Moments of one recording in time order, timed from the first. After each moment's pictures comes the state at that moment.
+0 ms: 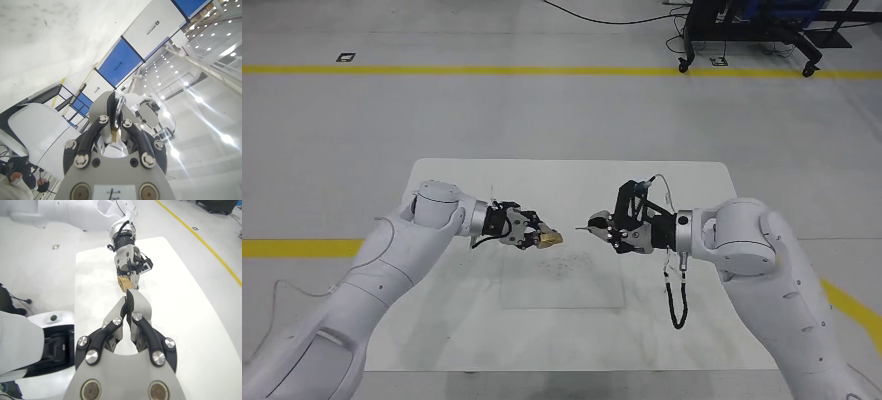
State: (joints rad) left arm 0.62 -1.09 -0.64 -1.04 -0.79 0.64 -1.16; right arm -1.19 -1.08 1.29 -1.94 -0.63 -0.73 0.95
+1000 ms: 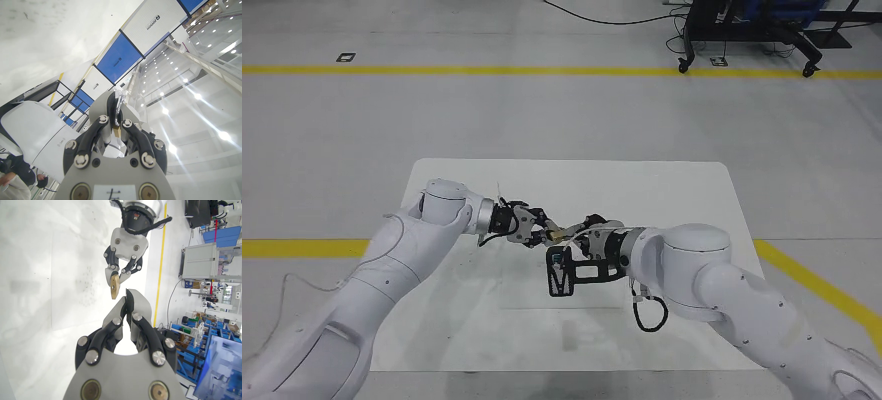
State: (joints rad) left arm 0.61 -1.12 -0.62 -1.02 -0.90 0.65 -1.17; right arm -0.95 -1.04 0.84 -2.17 -1.31 -0.77 1.05
